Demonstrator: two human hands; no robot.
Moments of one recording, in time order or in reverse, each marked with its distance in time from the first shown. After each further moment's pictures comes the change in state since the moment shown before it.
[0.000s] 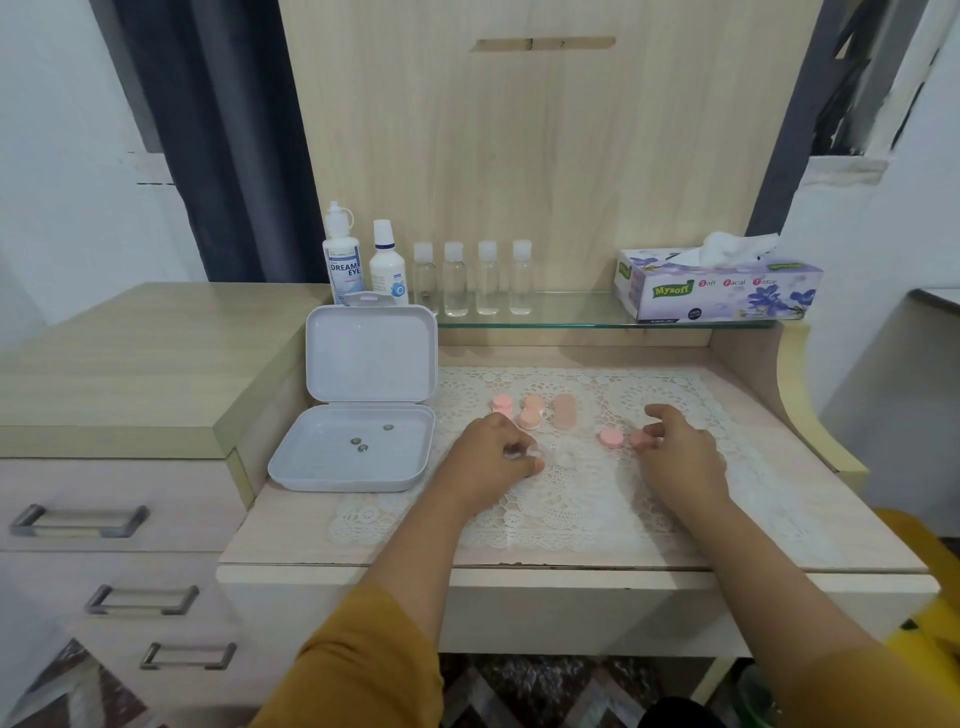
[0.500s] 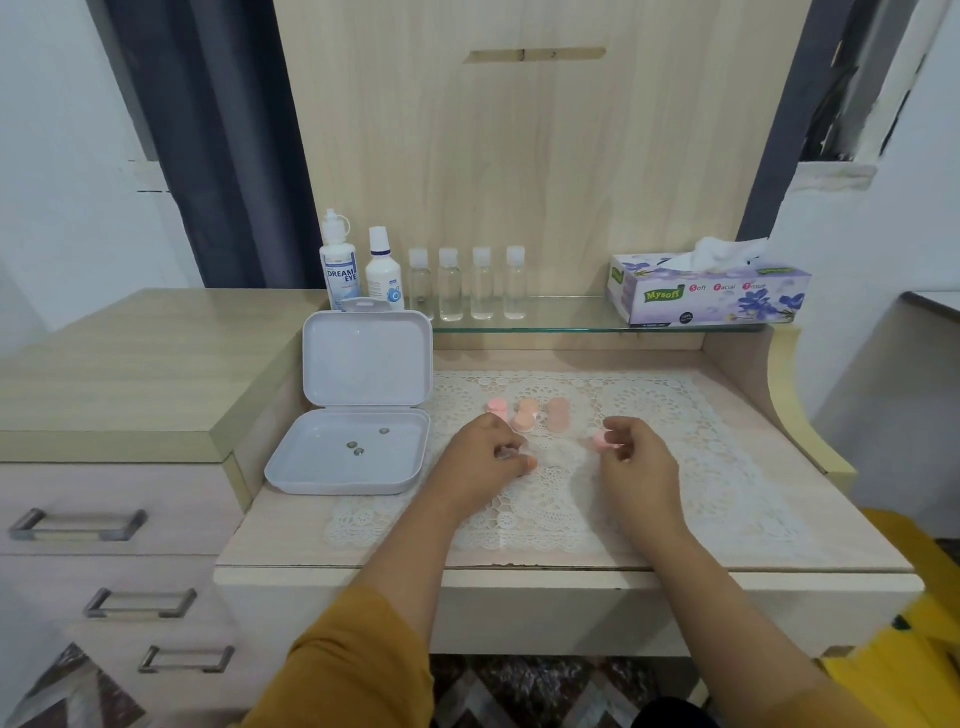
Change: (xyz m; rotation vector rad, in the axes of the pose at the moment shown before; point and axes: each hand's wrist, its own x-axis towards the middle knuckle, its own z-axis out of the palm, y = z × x) left_hand -0.002 0.002 0.000 -0.072 0.043 -0.004; right_hand -0.039 -0.026 0.012 0.452 0.038 -0.039
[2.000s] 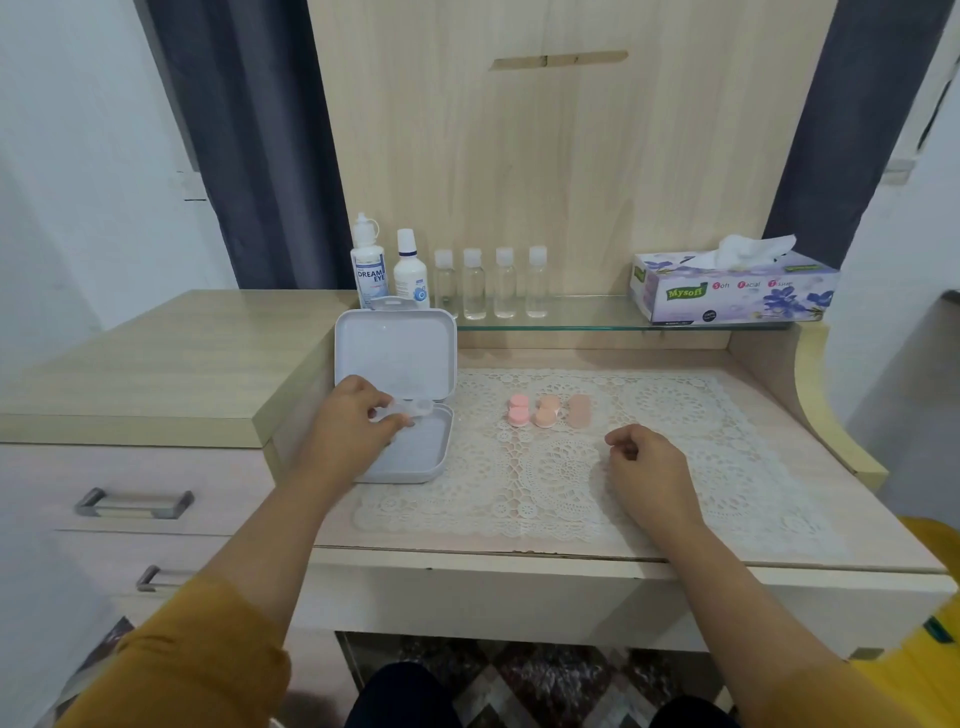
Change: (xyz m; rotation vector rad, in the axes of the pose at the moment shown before) left_hand -0.026 -0.048 -0.126 0.286 0.398 -0.075; right_hand 0.002 0.006 0.004 -0.191 -0.107 -0.018
